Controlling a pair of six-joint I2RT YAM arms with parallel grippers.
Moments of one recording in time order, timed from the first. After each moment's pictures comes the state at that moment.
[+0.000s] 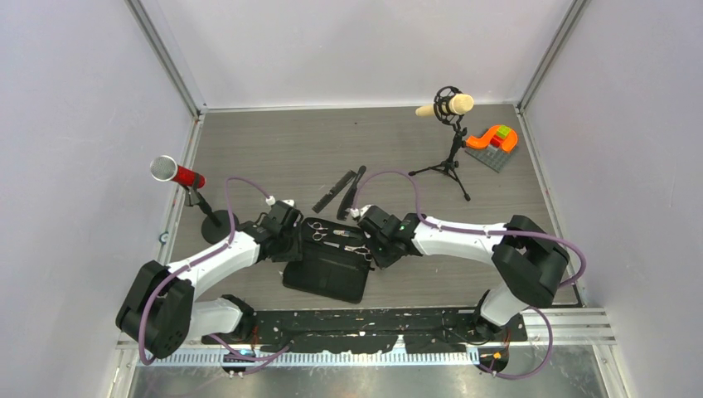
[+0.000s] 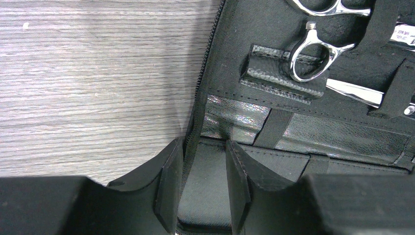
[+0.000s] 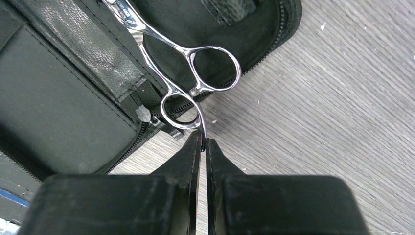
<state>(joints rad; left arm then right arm) -0.54 1.22 0.57 -0.48 -0.08 -0.57 0.96 1.57 0.88 -0.48 0.06 0.34</state>
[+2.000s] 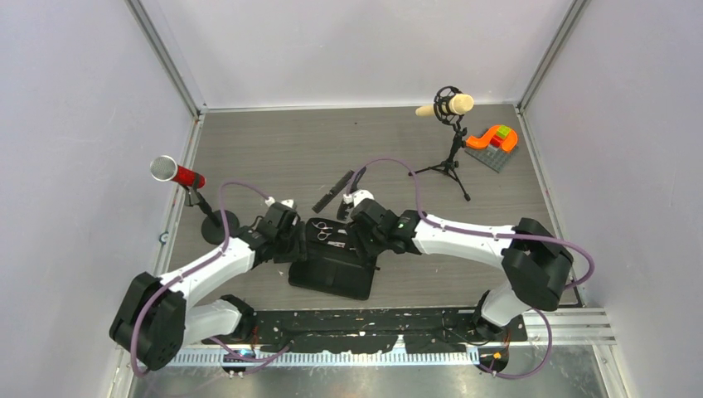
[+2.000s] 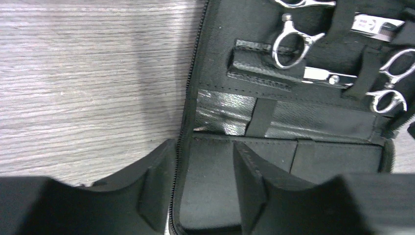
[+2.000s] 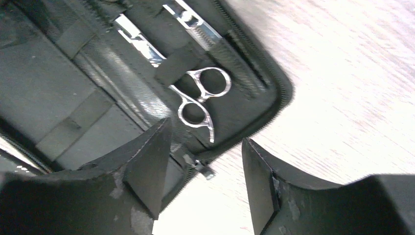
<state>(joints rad) -0.54 1.16 0.53 -0.43 -0.01 -0.60 1.00 1.57 0.97 -0.39 0.16 0.37</state>
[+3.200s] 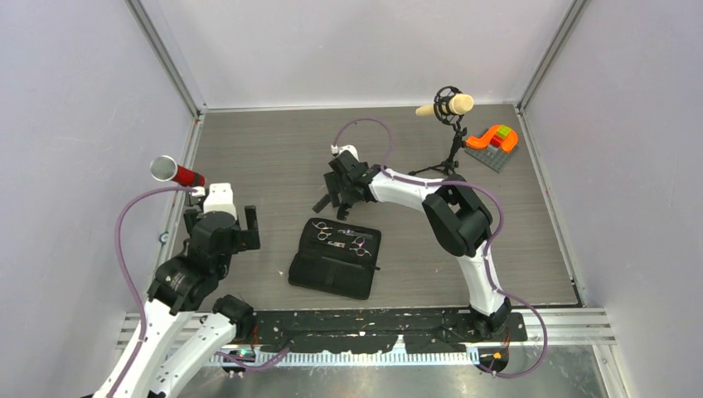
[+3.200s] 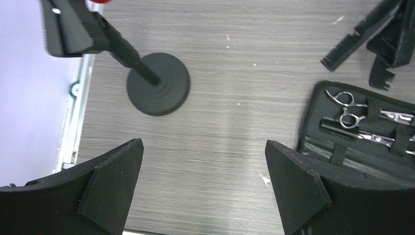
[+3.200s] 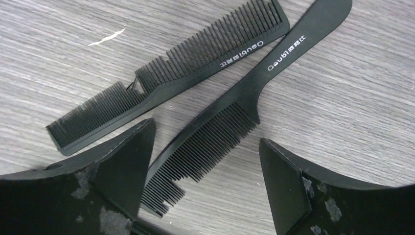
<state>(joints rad) -0.47 0.56 0.83 -0.92 -0.53 -0.27 0.78 2.12 1.52 -0.33 0.25 0.35</state>
